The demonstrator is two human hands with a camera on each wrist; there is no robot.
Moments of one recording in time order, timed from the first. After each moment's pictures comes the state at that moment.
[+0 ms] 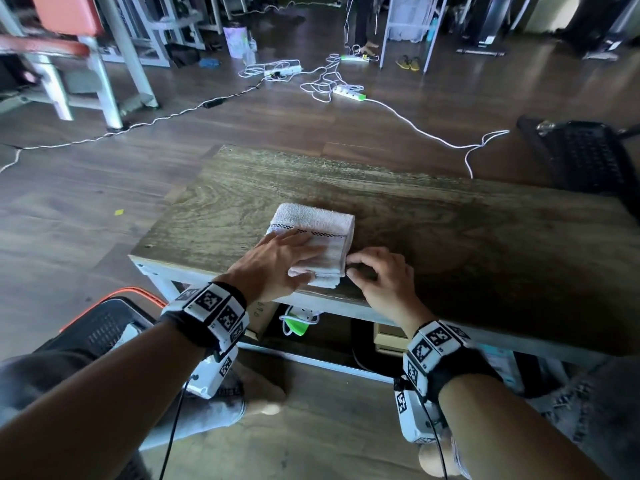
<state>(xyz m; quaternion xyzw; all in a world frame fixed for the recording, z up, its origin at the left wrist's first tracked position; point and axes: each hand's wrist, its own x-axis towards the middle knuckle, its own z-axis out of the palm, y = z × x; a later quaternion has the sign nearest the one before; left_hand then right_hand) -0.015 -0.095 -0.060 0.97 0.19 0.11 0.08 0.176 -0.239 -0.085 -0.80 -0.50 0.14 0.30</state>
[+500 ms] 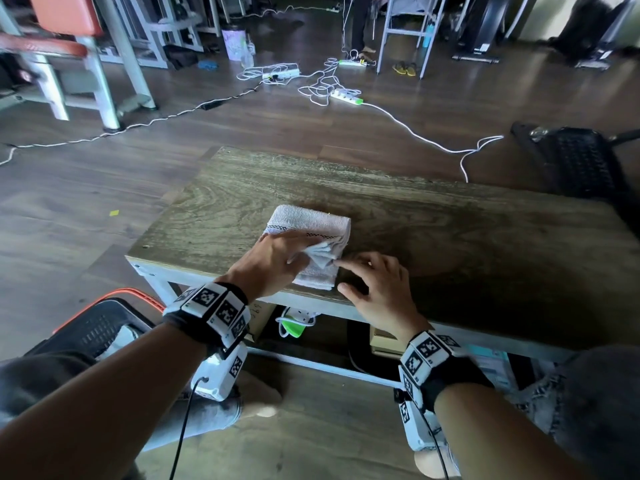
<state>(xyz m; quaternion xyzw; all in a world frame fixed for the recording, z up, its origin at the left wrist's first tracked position) -0.007 -0.093 -0.060 0.93 0.19 0.22 0.21 0.174 -0.249 -0.095 -0.78 -0.58 0.04 0.22</state>
